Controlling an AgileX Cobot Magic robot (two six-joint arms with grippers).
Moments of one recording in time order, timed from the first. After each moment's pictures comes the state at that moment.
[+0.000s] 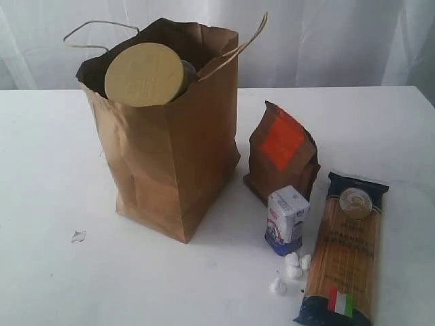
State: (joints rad) left arm -0.38 0.00 0.02 -0.21 0.22 0.08; right arm 0.13 0.20 -0.46 0.08 0.28 0.18
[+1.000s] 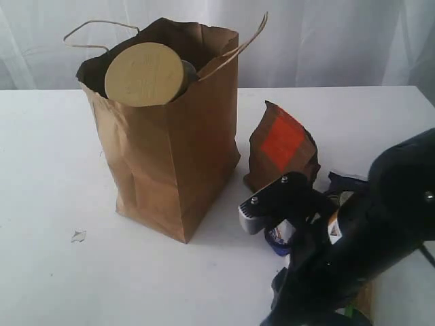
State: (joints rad) left arm -0.38 0.00 0.02 -0.21 0.22 0.08; right arm 0.72 1.37 -0.74 0.19 0.76 -0.19
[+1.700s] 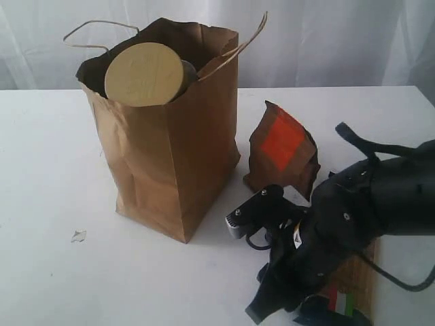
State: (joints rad) left arm -0.38 0.00 0.02 -0.21 0.22 0.08; right arm 0.69 1.64 -0.73 0.08 0.49 -0.16
